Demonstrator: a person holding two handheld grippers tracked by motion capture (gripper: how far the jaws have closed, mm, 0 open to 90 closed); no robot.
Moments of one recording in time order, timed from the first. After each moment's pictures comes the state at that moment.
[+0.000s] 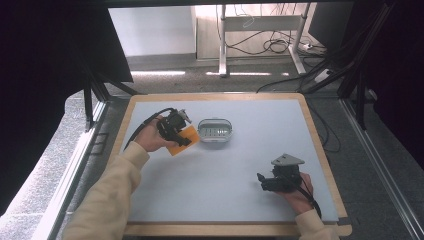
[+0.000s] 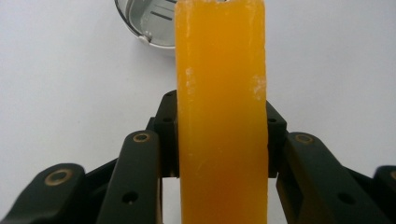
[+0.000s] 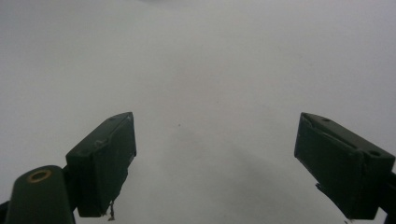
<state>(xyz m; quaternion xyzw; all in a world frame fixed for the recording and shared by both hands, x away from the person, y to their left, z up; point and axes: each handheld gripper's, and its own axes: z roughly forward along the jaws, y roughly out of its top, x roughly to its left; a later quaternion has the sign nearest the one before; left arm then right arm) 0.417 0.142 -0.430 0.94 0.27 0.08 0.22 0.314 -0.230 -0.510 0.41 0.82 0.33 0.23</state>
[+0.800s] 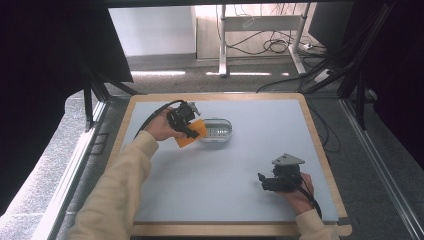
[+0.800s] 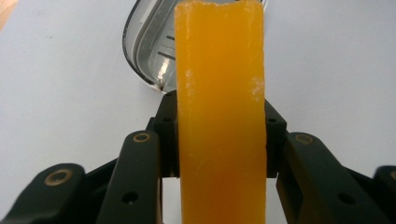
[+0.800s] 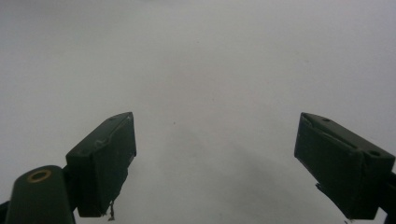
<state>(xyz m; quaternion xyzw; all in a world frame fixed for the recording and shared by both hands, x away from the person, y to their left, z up) 0.451 0.122 -0.428 0.94 0.24 0.07 0.22 0.315 -0.231 -0.511 0.42 0.82 0.32 0.23</state>
